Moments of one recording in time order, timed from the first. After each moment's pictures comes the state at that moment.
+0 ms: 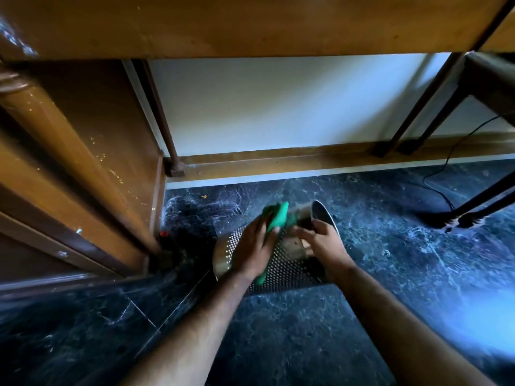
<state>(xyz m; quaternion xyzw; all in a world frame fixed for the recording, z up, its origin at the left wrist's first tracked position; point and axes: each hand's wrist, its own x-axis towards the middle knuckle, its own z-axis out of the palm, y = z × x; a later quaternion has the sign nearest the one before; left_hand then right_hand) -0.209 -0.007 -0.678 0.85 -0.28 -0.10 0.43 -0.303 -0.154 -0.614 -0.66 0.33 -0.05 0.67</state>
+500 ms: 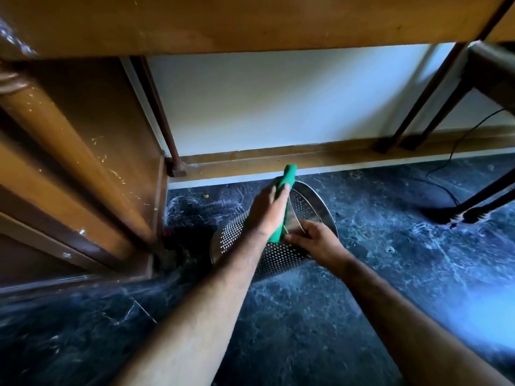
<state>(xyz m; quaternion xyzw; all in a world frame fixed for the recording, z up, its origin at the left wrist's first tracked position) -0.160 -0.067 -0.630 0.86 -0.16 -0.15 0.45 -0.298 -0.148 -0.609 -0.76 0.20 0.01 0.62</state>
